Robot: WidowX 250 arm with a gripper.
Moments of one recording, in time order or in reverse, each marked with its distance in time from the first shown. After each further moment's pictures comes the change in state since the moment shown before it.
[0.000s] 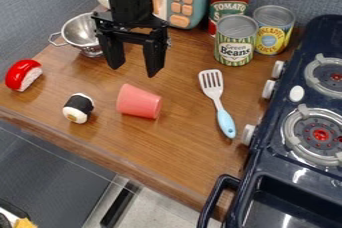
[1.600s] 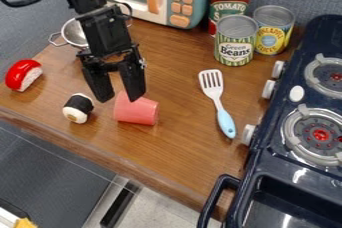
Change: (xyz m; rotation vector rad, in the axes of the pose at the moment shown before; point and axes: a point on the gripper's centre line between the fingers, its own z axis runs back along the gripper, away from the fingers) arm -0.028 0.017 -0.035 -0.290 0.154 -0.022
